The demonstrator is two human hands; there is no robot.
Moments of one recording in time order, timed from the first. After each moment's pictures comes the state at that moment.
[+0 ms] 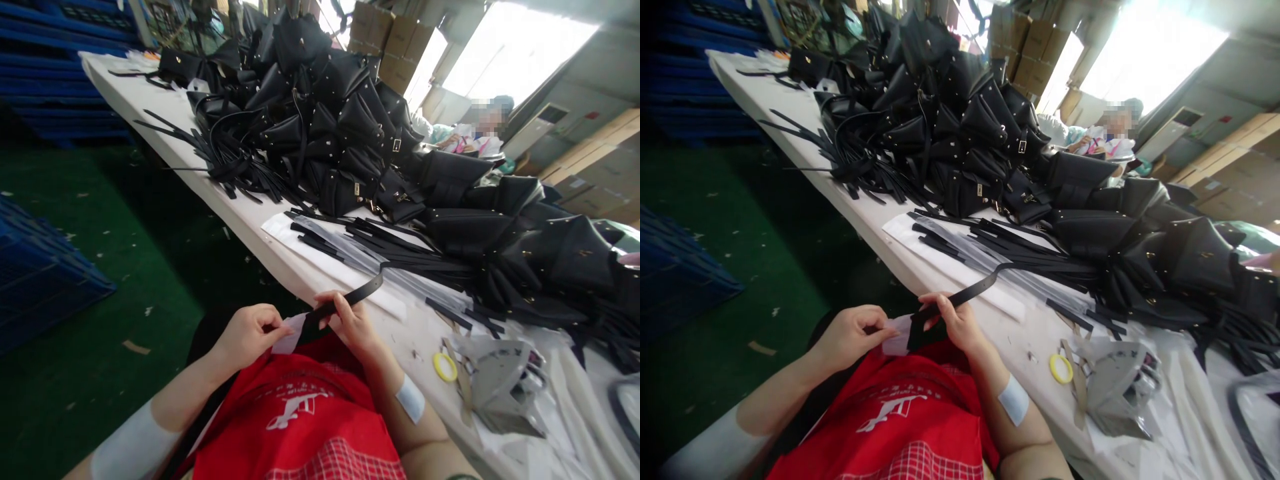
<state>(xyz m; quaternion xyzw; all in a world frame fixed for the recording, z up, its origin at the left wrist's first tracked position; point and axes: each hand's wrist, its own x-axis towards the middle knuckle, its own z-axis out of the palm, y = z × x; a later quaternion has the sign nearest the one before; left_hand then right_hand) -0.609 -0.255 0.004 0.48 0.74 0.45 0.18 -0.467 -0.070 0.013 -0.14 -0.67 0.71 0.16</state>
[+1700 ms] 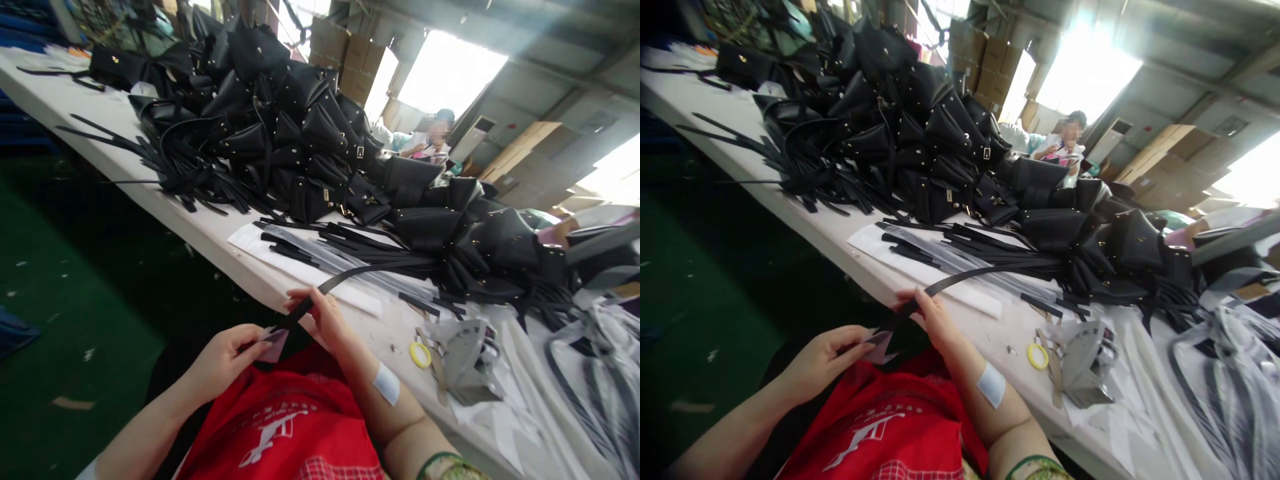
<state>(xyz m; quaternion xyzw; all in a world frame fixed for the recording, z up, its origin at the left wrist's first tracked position) -0.611 -0.251 -0.003 0.48 0.66 0.48 0.33 -0.487 -0.063 0.016 -0.17 -0.64 0.73 0.17</state>
